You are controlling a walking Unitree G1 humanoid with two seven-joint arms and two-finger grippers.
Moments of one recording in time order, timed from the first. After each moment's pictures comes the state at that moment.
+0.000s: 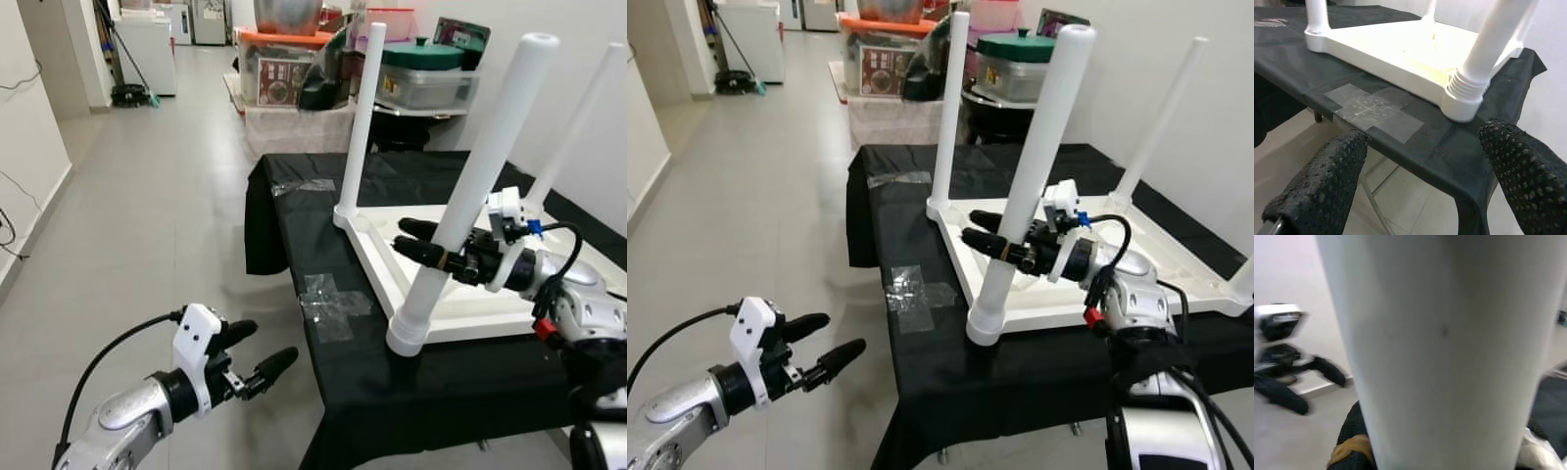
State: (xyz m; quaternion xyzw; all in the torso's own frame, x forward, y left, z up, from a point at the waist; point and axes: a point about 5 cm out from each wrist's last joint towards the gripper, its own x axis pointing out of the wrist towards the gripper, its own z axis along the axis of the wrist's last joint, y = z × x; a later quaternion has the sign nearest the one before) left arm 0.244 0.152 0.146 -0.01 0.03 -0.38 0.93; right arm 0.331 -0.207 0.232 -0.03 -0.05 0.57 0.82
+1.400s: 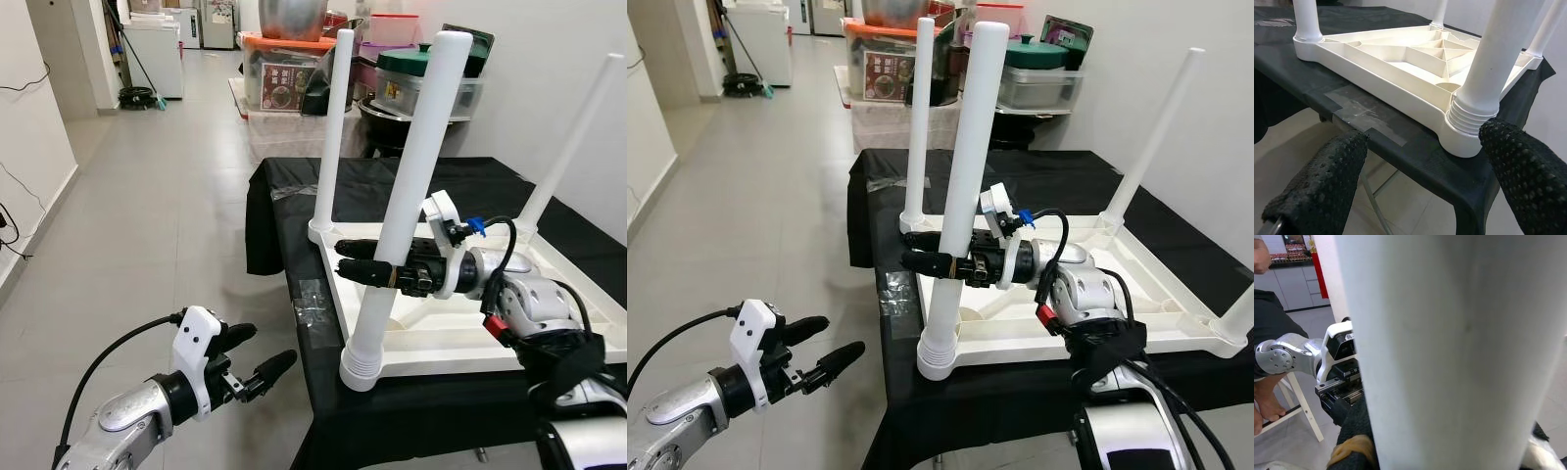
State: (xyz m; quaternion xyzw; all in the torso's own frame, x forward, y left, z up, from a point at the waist) left arm 0.243 0.152 0.142 -0.02 0.04 -0.37 0.93; right arm 0.342 -0.164 0.228 0.01 0.01 0.66 0.75
